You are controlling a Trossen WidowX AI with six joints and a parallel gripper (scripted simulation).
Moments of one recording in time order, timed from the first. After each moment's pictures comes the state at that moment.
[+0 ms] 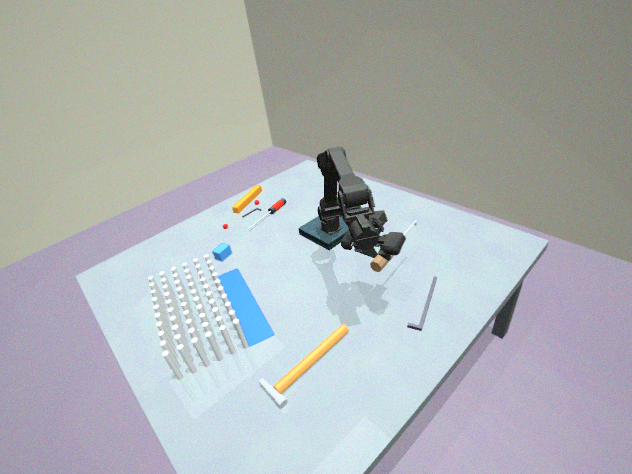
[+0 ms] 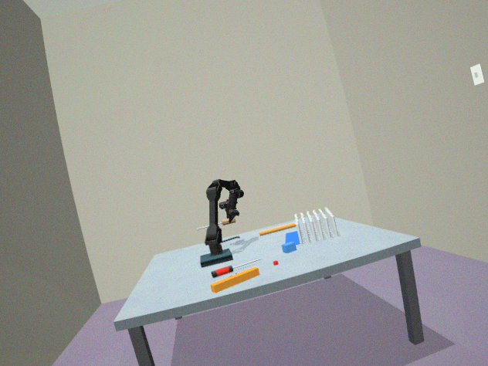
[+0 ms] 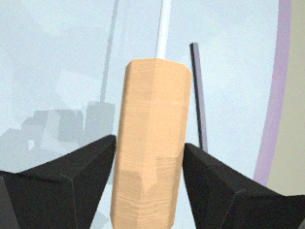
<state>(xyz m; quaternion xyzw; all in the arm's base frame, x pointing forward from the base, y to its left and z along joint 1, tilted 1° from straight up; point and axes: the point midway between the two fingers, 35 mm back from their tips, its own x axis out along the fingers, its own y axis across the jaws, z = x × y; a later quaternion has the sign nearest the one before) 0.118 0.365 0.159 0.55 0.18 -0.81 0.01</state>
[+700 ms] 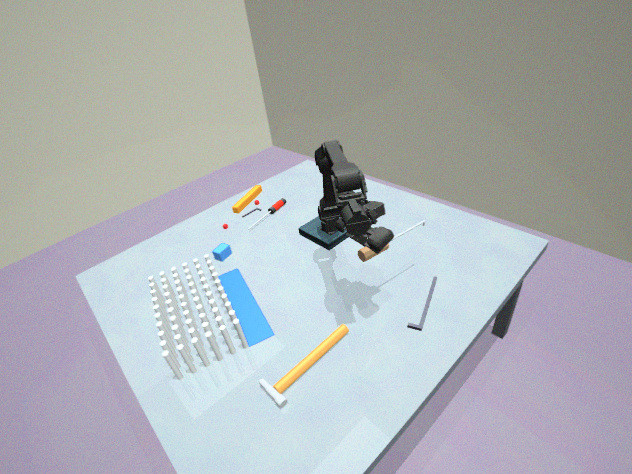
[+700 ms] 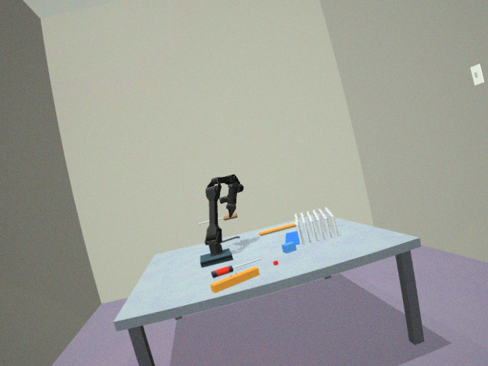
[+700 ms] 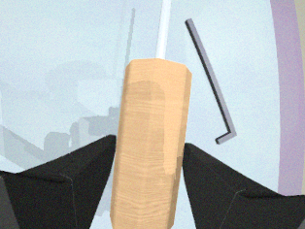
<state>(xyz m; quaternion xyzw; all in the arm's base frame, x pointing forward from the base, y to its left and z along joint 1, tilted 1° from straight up) 0.133 0.343 0.190 0.58 0.04 -0.81 -0.08</state>
